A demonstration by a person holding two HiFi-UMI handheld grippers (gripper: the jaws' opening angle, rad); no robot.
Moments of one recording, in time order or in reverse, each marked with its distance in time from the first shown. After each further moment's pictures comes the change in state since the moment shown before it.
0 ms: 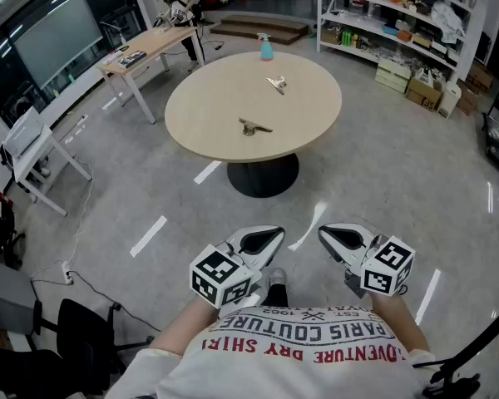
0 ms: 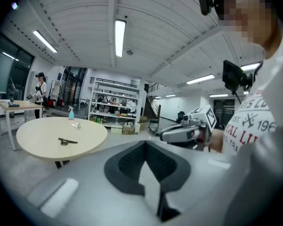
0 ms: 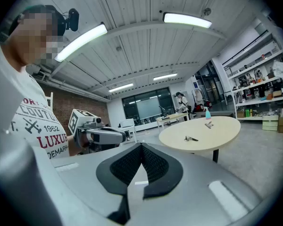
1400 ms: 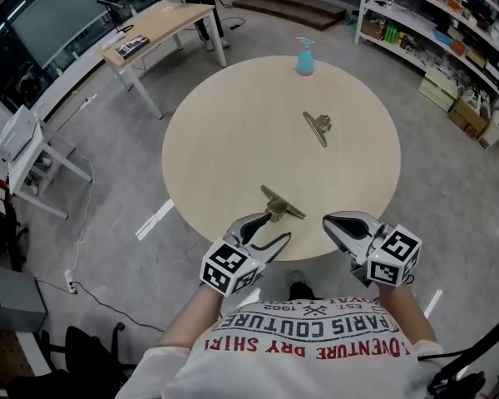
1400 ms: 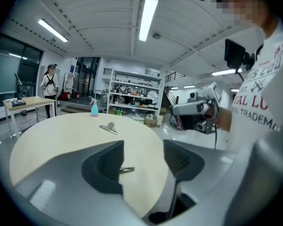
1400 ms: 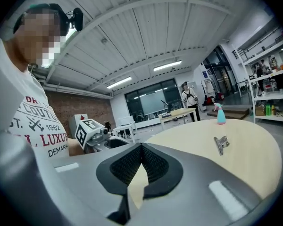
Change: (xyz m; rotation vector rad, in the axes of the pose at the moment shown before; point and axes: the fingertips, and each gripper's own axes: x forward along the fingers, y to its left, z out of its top) left arm 0.168 0.396 0.025 -0.043 0.137 0.151; right arm 0.289 -0.293 0.112 0.000 0.079 0.139
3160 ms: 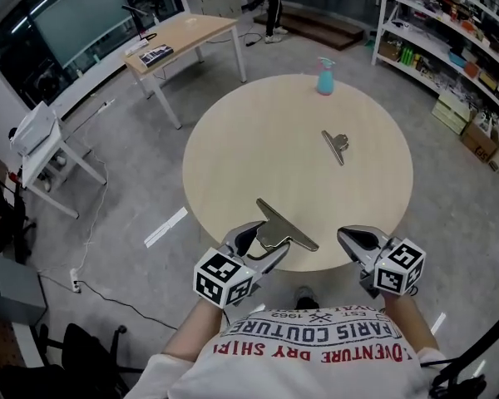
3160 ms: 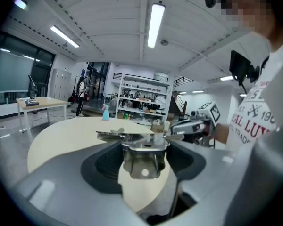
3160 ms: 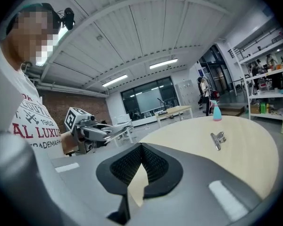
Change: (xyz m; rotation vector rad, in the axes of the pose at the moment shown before) left arm -0.056 0.021 0.024 -0.066 -0.063 0.089; right arm 0.010 -0.011 -0.018 0.020 0.028 -0.050
